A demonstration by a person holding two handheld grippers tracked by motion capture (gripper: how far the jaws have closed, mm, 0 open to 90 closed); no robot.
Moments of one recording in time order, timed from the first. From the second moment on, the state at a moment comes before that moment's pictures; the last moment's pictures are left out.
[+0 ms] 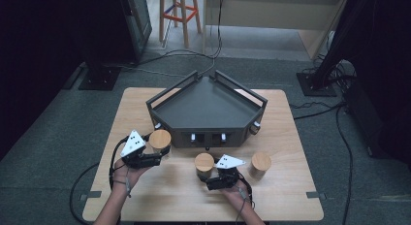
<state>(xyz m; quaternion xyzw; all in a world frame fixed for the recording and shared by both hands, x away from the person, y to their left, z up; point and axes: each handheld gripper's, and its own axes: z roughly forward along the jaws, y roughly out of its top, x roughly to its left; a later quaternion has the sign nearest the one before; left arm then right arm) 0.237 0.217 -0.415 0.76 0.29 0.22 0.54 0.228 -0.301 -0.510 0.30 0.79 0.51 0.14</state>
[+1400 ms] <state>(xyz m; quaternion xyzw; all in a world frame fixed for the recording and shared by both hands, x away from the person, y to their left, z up) 0.257 0.211 -0.386 0.74 0.29 0.22 0.55 0.229 -0.301 -0.510 0.30 0.79 0.51 0.14</state>
